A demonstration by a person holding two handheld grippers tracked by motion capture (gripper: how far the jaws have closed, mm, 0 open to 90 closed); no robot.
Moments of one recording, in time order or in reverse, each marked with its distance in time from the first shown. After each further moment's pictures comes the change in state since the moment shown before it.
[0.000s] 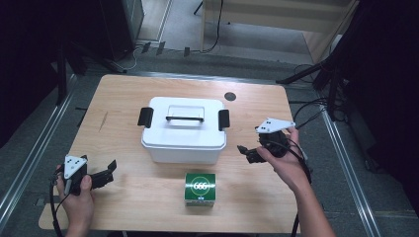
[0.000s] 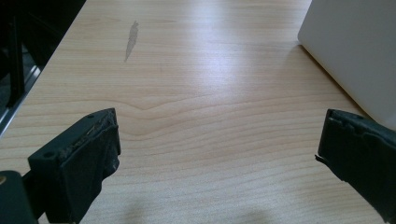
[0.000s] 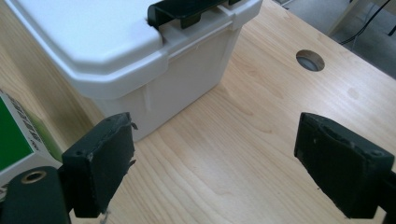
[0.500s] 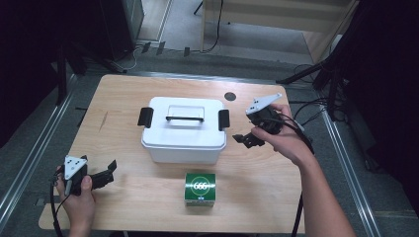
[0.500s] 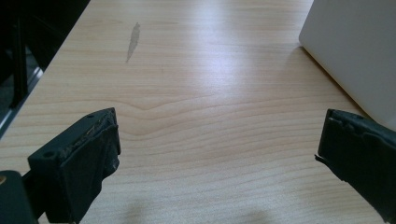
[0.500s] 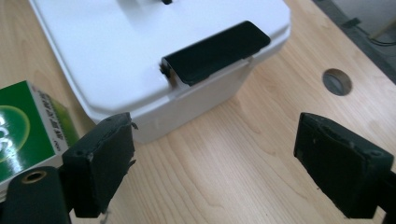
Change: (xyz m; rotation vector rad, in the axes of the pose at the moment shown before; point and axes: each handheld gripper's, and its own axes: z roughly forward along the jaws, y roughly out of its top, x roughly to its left) left arm -0.002 -0.001 0.000 -0.005 0.003 0.012; right arm -0.019 0.058 0.008 0.144 0.153 -0.125
